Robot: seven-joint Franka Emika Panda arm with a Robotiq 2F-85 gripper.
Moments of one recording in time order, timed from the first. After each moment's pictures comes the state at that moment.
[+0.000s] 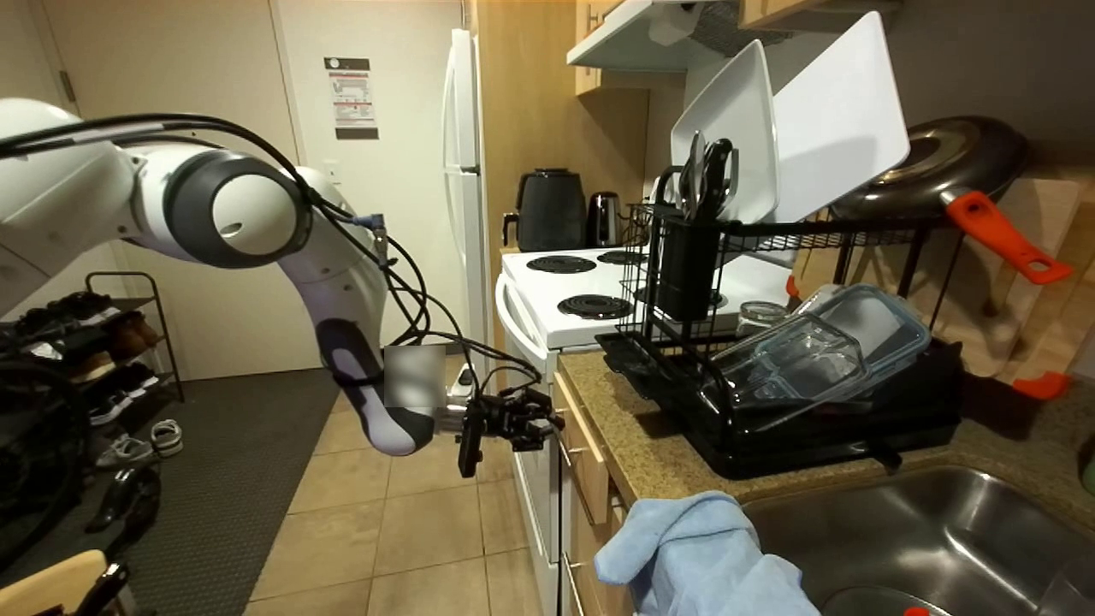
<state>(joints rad) 0.16 0.97 0.05 -1.70 -2.05 1.97 1.19</state>
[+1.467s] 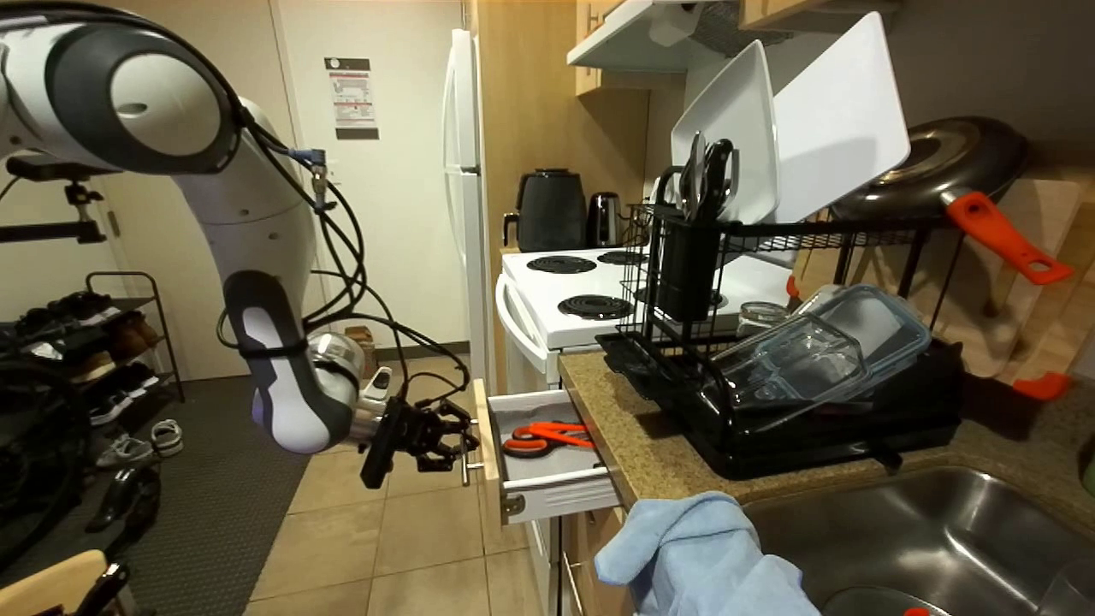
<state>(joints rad) 0.13 0.66 0.20 -2.21 -2.16 2.11 1.12</state>
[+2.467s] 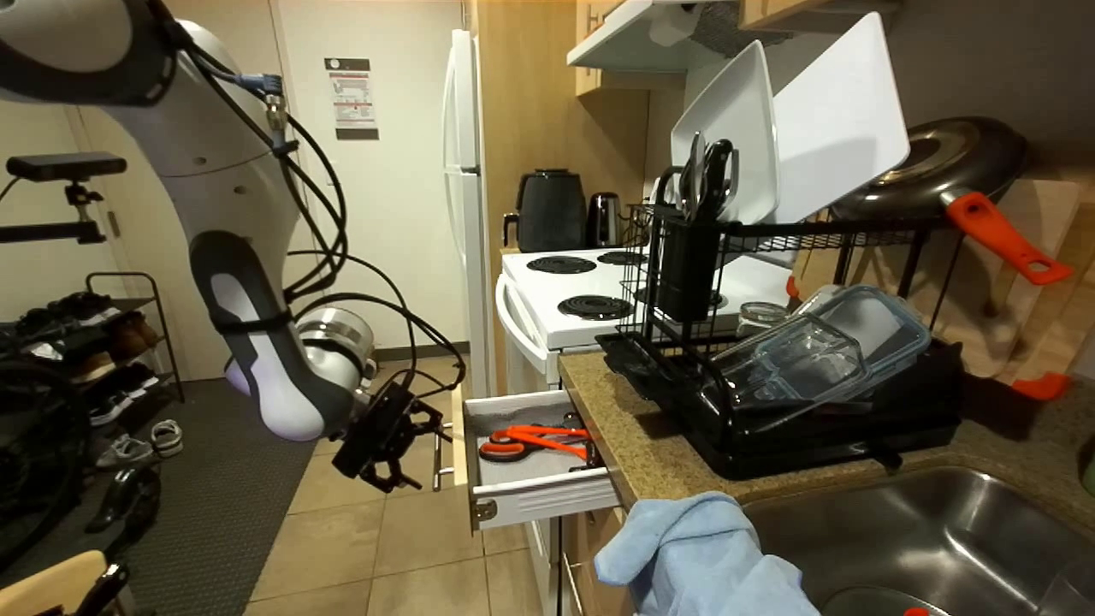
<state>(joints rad) 0.01 0.46 0.20 -2.35 -2.16 2.60 0.82</state>
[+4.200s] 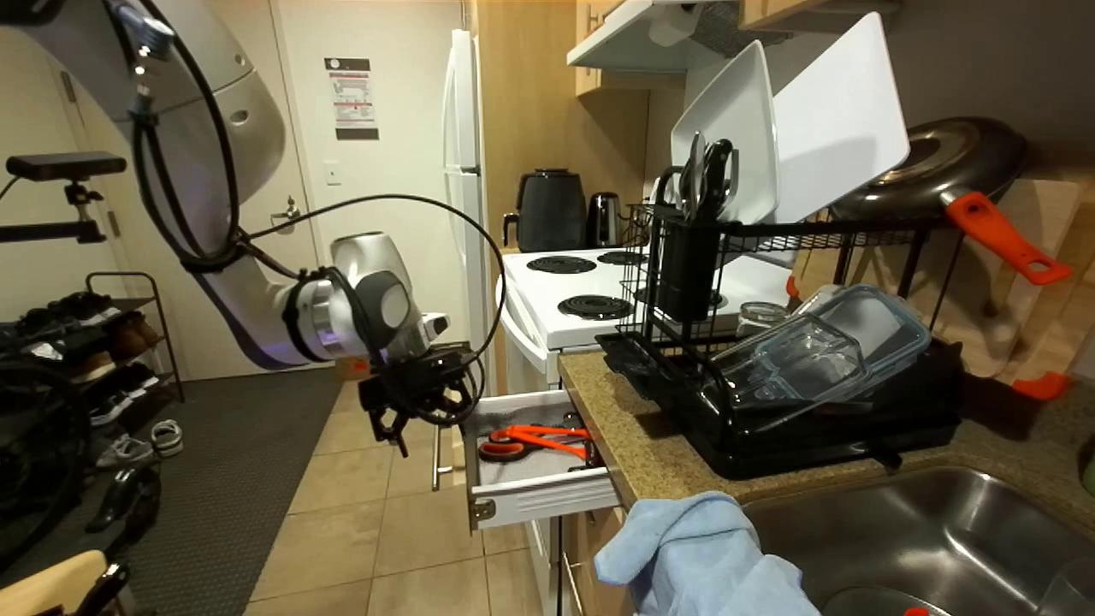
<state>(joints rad) -0.42 0.32 0.48 -2.39 -0.69 2.76 -0.39</state>
